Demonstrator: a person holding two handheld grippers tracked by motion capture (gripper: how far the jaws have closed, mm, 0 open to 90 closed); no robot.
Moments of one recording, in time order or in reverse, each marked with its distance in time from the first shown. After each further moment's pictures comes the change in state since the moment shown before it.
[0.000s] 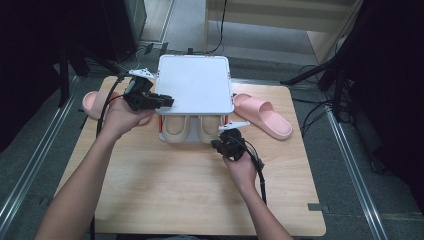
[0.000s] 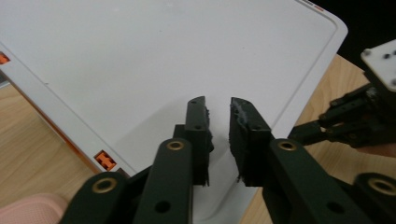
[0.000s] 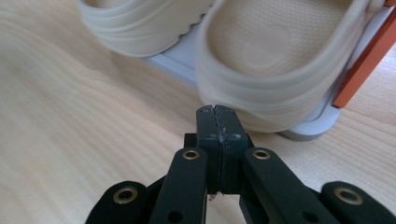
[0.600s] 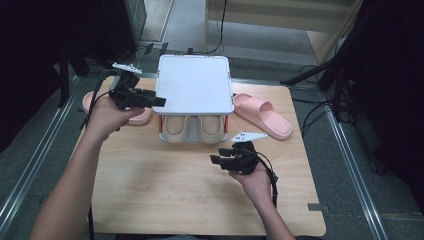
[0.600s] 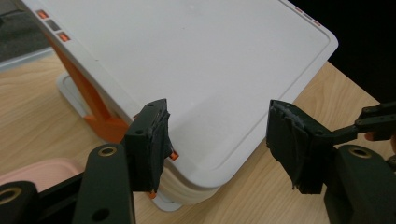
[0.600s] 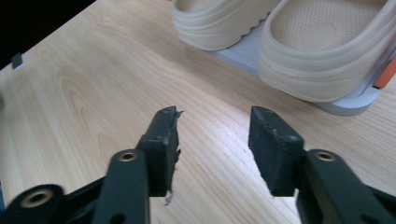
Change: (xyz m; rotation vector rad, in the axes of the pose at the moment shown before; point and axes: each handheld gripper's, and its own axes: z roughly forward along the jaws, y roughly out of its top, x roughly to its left) left arm 0.005 -0.001 -0.039 0.001 0.027 -0.097; right arm 0.009 -0.027 -0.054 -0.075 0.200 -0.015
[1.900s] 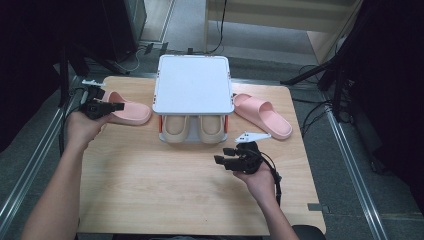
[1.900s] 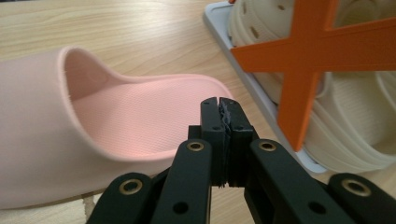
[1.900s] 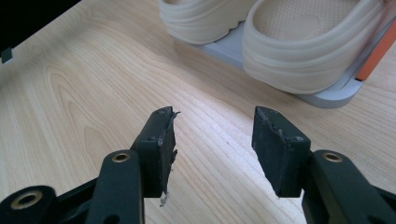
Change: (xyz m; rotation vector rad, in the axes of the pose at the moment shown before) left arm 0.110 -0.083 -0.003 0.012 0.261 -0.211; right arm -0.013 -0.006 -0.001 0.004 -0.009 -0.006
